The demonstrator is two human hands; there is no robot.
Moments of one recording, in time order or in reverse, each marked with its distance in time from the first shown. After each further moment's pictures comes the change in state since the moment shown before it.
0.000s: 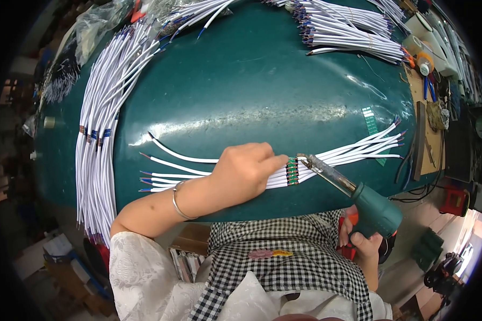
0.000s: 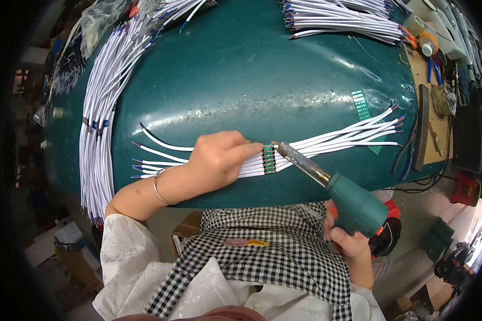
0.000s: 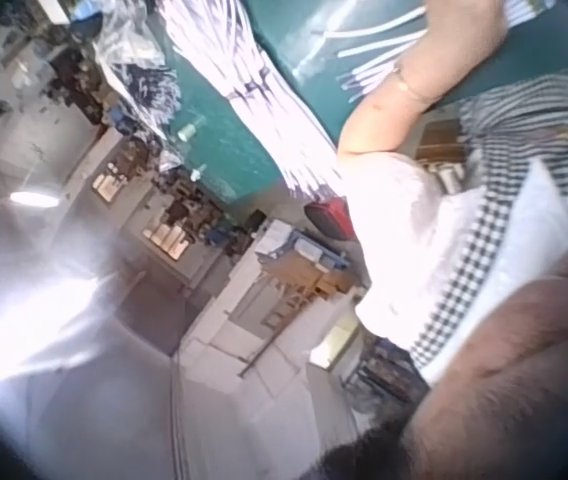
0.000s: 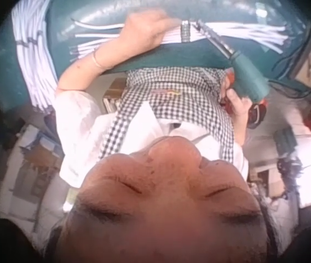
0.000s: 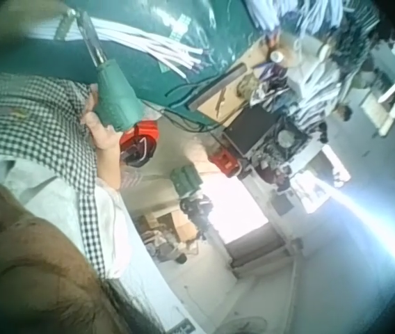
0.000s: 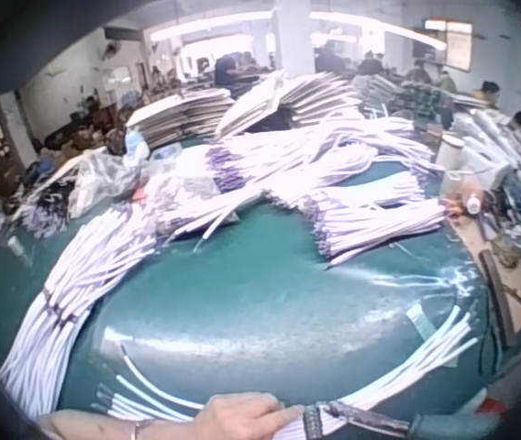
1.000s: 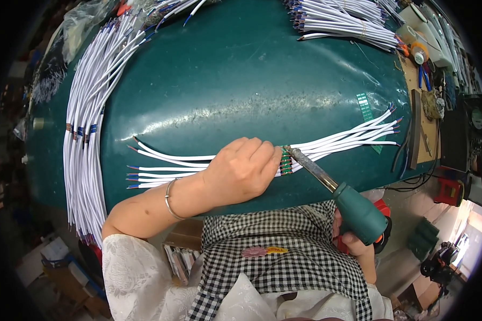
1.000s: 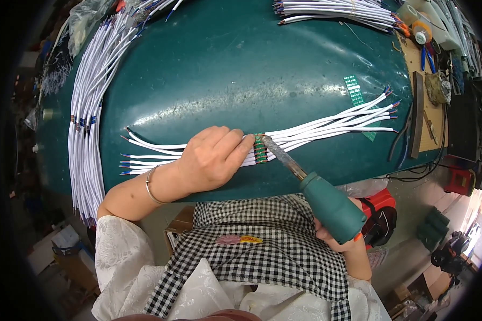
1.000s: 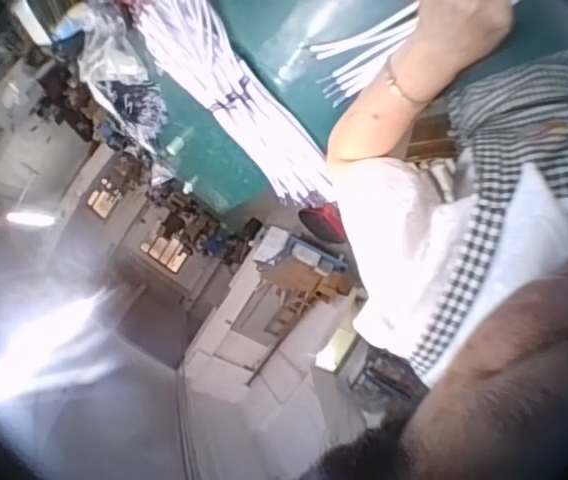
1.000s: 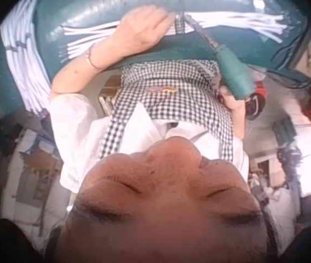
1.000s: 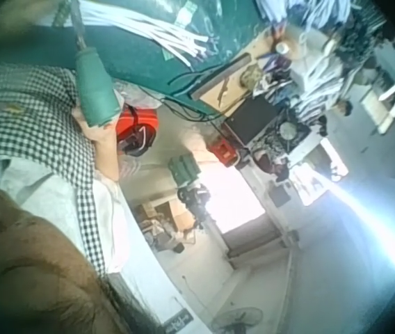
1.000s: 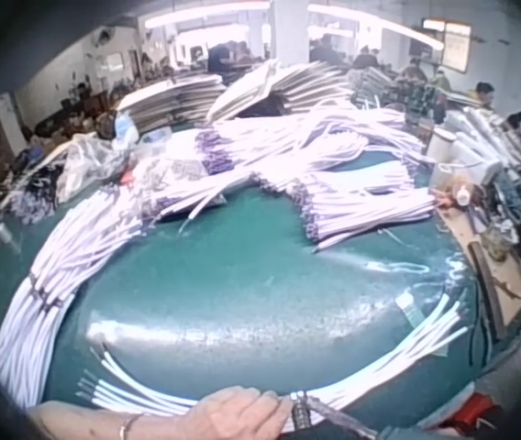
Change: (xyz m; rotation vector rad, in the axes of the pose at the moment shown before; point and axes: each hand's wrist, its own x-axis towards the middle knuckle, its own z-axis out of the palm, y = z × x) left_hand -0.003 0.013 0.003 0.350 -0.080 0.242; right_hand -0.010 0.011 -0.016 -0.356 -0.101 0.013
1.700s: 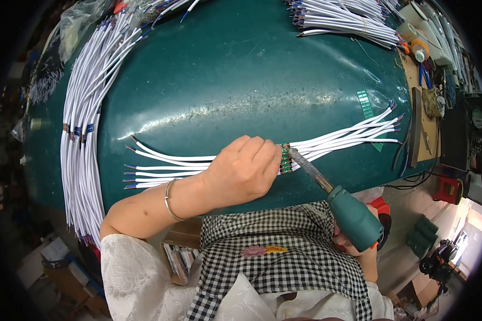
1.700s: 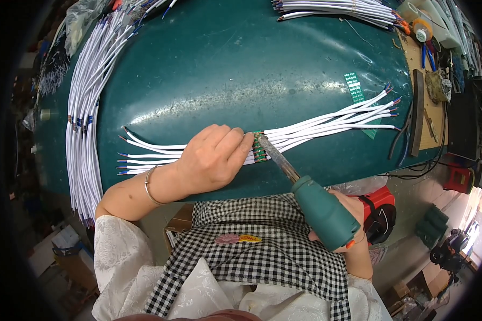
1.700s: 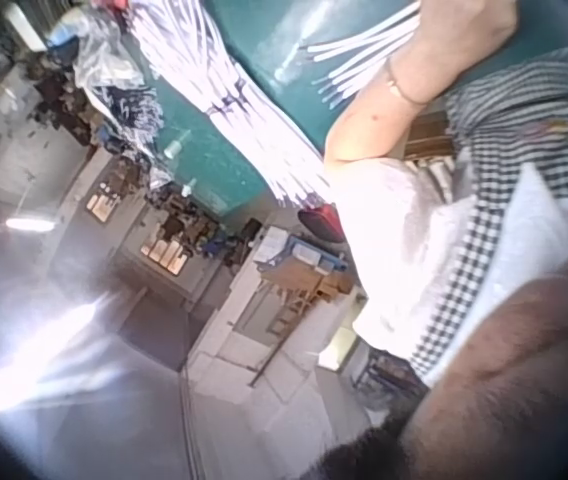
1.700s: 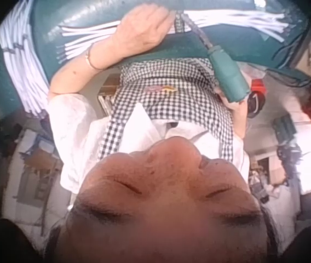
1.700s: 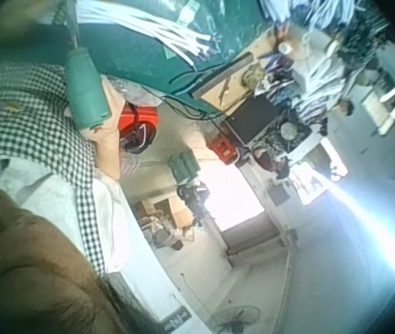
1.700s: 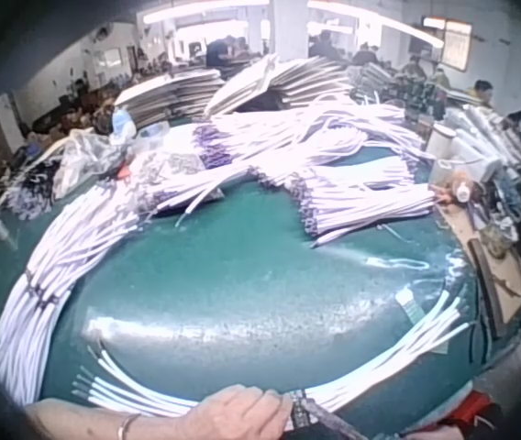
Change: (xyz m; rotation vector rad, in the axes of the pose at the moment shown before) left_hand 0.000 0.004 0.002 -0.003 -0.027 -0.001; right_hand 0.016 -0.011 0.001 -0.507 0.039 -0.304
